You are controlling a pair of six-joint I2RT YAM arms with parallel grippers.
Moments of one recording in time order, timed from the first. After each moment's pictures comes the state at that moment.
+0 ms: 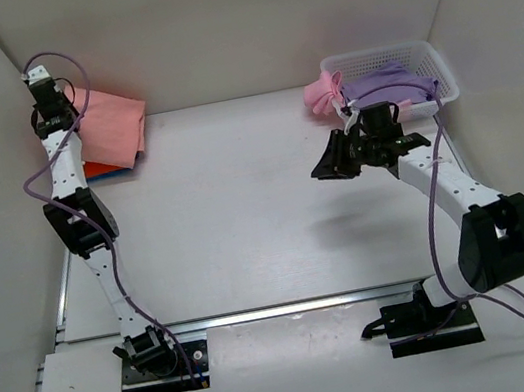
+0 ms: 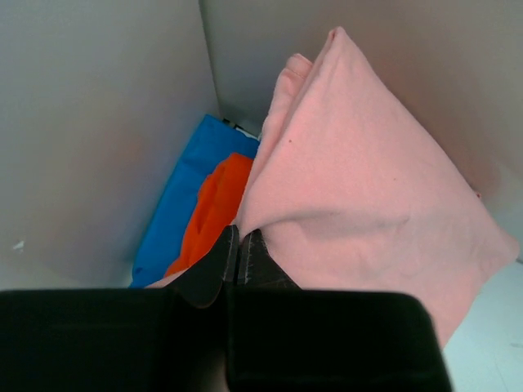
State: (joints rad) left arm 0.26 2.45 2.45 -0.41 -0.20 -0.12; right arm 0.20 1.41 1.05 -0.38 -0.58 0.55
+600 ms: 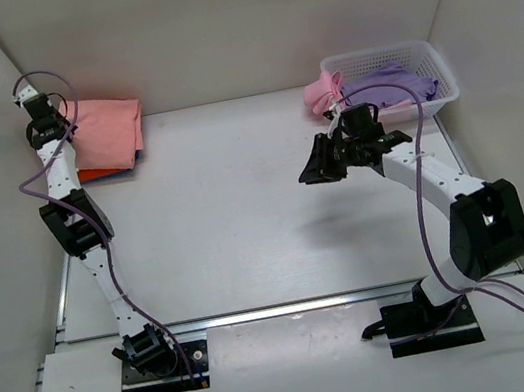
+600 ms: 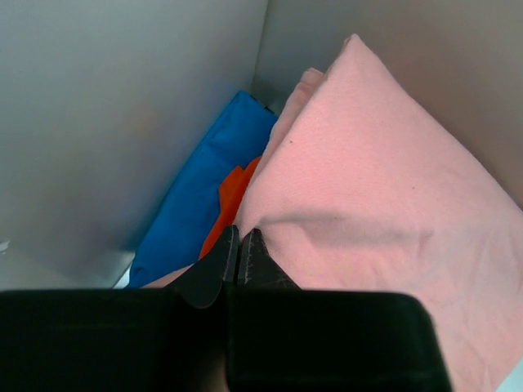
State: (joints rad) left arm 0.33 2.54 2.47 -0.38 -0.16 -0.25; right arm 0.29 1.51 1.10 -0.38 -0.56 0.56
